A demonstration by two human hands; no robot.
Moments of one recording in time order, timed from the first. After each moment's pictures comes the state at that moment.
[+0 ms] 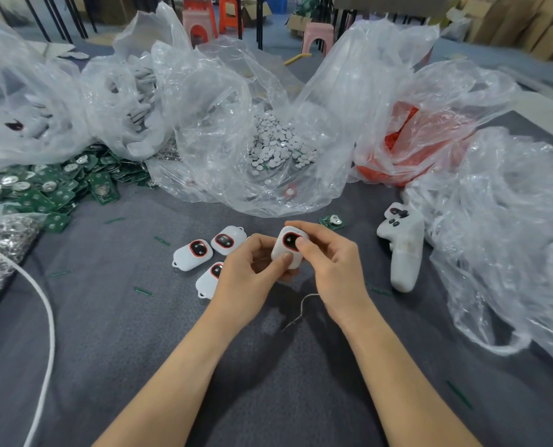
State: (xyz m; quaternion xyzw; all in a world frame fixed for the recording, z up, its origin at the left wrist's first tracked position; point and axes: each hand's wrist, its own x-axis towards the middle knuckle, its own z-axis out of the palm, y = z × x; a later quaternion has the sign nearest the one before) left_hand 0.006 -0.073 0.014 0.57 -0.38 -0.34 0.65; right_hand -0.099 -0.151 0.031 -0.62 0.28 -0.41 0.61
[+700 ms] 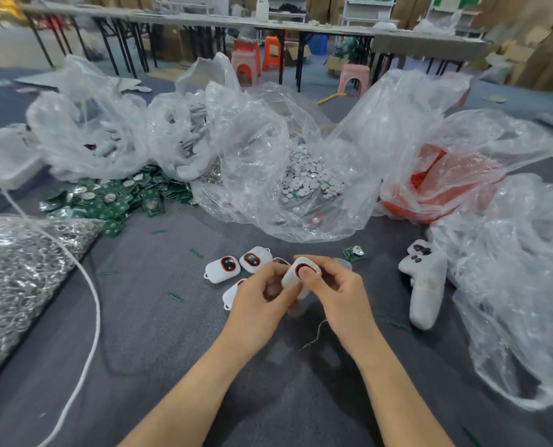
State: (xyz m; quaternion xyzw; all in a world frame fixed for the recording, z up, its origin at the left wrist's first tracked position) left_hand 0.002 -0.055 0.019 0.64 -0.38 -0.26 0.62; right_hand -0.098 -0.147 0.028 -0.67 0.25 -0.34 0.61
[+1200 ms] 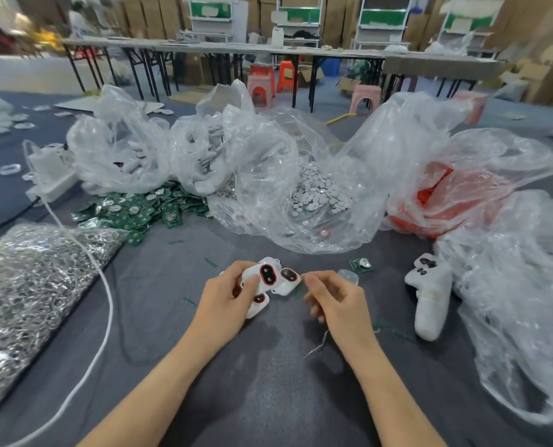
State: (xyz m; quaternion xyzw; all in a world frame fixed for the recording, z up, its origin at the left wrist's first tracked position) left_hand 0.042 -0.022 0.027 0.76 -0.39 -0.11 0.51; right_hand -0.098 -0.143 0.023 -0.66 0.29 -0.33 0.61
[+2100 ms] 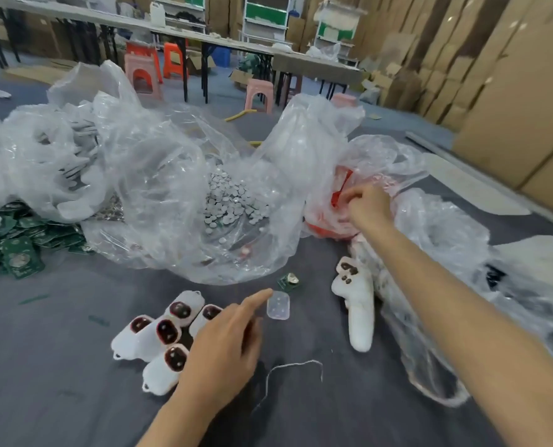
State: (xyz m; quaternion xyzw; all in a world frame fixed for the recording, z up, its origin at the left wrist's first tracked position) left_hand 0.009 -0.091 0.012 0.65 -0.61 -0.07 0.45; right_hand -0.117 -0.343 0.122 -0.73 0.56 -0.33 0.20
